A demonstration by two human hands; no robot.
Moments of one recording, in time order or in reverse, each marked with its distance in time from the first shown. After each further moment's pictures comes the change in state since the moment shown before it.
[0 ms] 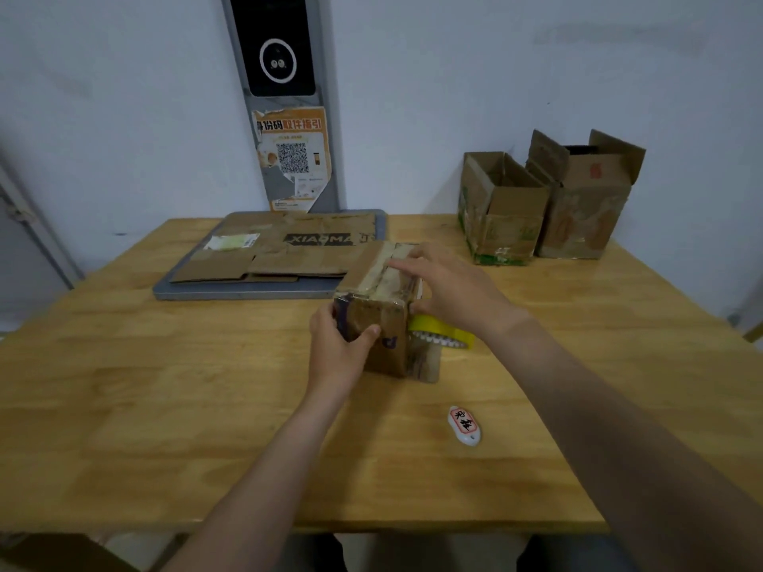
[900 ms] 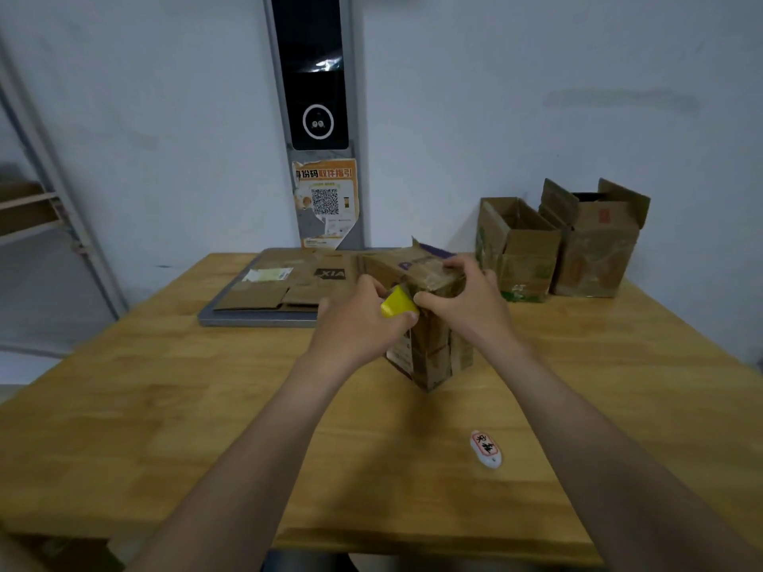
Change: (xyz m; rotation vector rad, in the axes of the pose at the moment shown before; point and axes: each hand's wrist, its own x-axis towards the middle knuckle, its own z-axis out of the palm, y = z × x) left_hand -0.003 0.116 -0.061 0.644 -0.186 0.272; right_hand 0.002 -0.032 -0.008 0.602 0.325 0.466
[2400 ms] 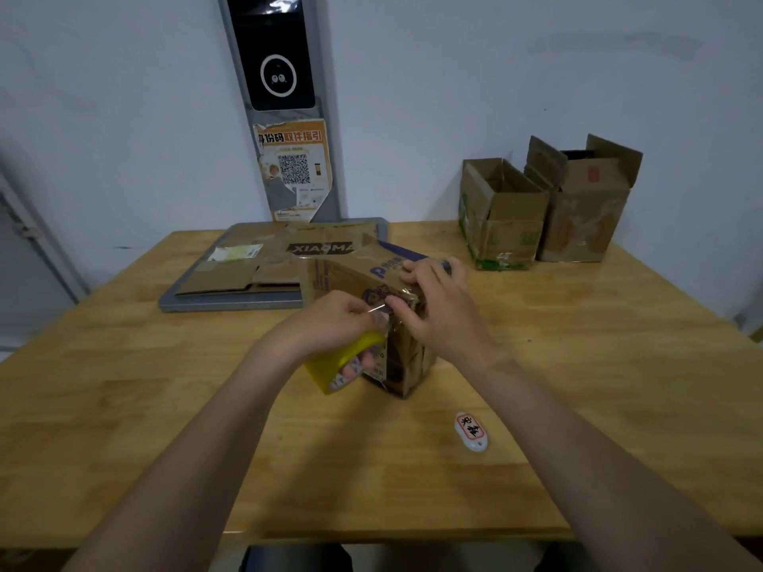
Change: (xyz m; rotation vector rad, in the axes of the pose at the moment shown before) left_hand 0.022 -0.022 0.017 -0.275 -0.582 -0.172; right_hand -0.015 0.040 0.026 -0.282 -0.002 -0.441
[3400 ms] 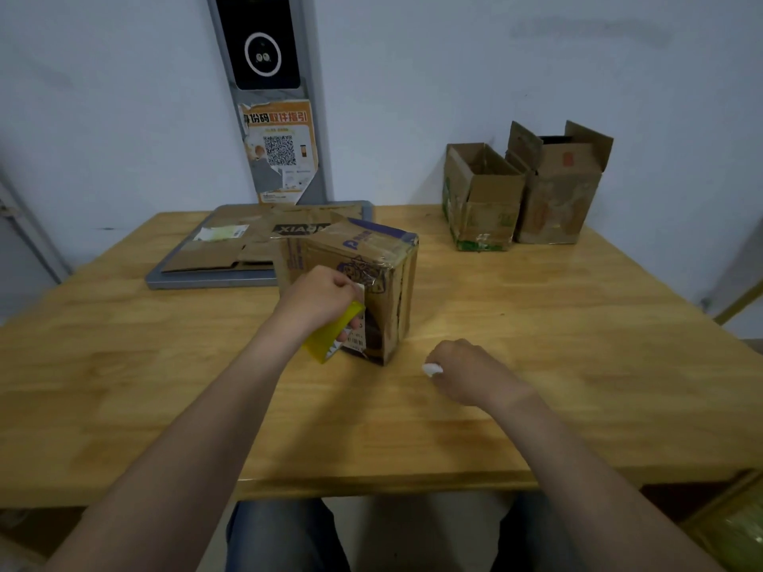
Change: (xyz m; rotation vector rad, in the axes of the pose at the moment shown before) left_hand -0.003 0.002 0.024 -0.017 0.249 -0.031; right_hand -0.093 0.007 -0.037 -0.124 -0.785 0.418
